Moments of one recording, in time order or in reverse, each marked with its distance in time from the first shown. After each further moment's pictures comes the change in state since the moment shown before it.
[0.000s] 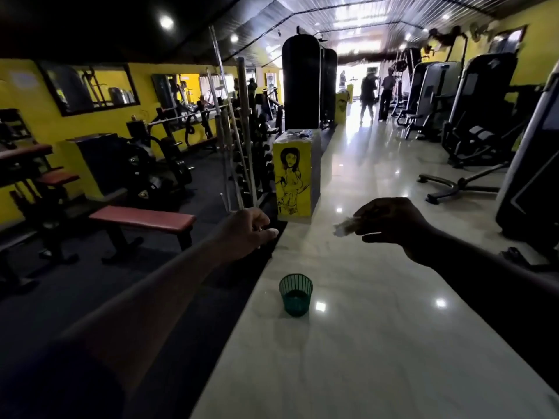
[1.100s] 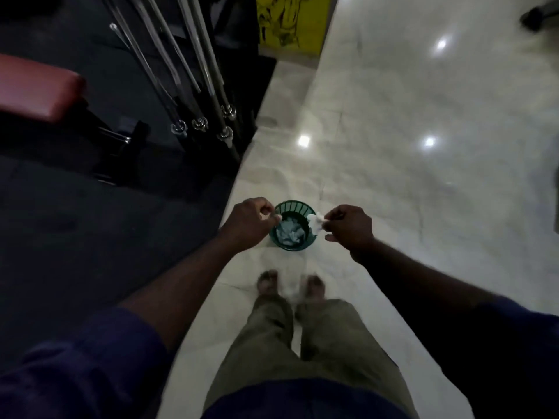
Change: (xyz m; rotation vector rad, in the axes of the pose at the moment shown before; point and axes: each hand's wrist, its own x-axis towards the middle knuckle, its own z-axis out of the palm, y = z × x) left_hand 0.602 -0.452 0.364 -0.207 -0.523 -0.514; right_hand 0.680 0.456 0.233 -0.258 0.049 0.841
